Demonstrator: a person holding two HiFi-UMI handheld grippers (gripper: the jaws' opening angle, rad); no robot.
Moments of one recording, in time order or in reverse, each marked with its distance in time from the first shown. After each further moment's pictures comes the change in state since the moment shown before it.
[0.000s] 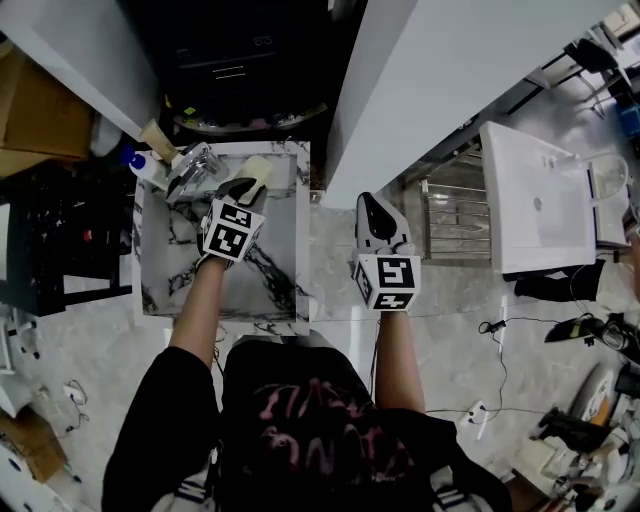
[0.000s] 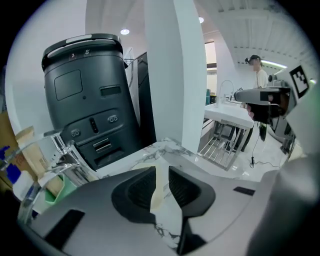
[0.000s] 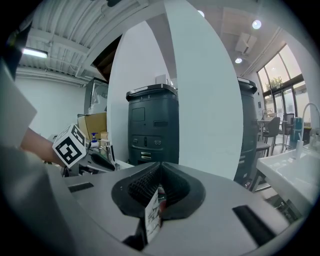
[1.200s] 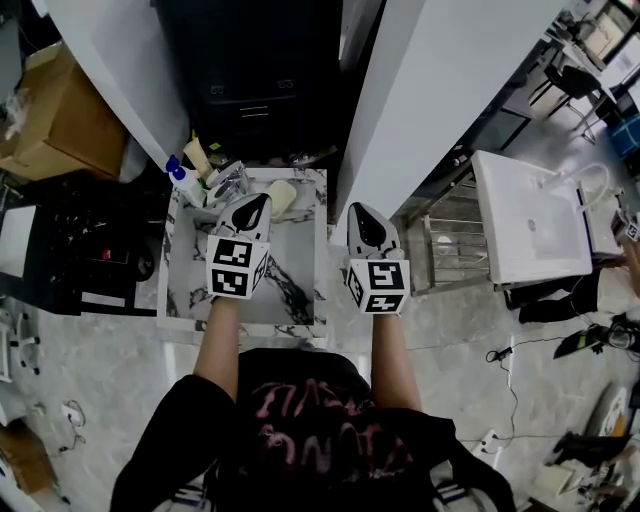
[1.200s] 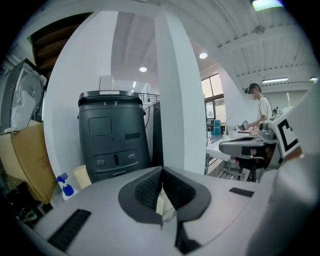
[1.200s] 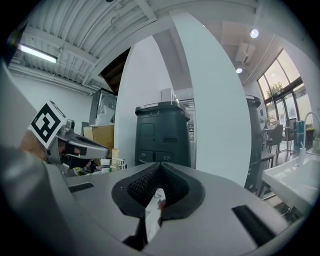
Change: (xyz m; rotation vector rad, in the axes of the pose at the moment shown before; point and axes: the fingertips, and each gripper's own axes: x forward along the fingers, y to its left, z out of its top) left arm -0.165 -0.003 0.076 -0.097 -0.383 0.148; right arm -0.036 0.067 0.056 -0.017 -0.142 0.026
